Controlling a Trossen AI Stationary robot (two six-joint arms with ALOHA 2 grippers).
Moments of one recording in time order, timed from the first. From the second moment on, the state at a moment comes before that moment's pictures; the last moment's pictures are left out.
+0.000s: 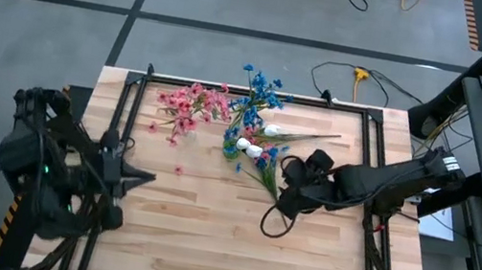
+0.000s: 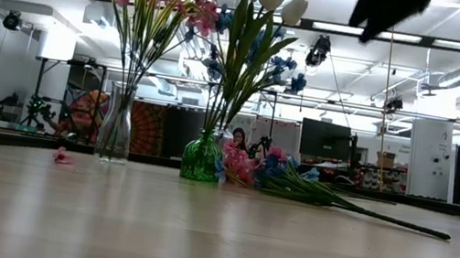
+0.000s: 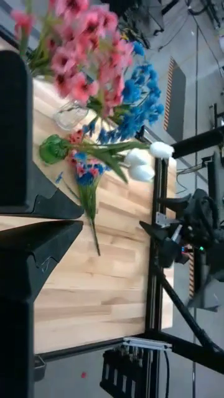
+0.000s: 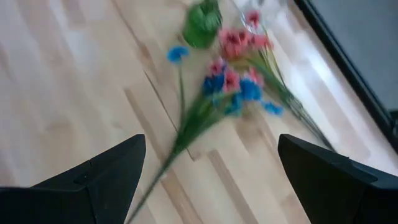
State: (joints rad) left arm -0.95 1.44 1.90 -1.53 -1.04 -0.91; right arm 0.32 1.52 1.46 -1.18 0.52 0.71
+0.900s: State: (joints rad) left arm -1.13 1.54 1.40 -1.20 -0.88 -1.26; right arm 0.31 1.52 0.74 -0.23 0.58 0.52
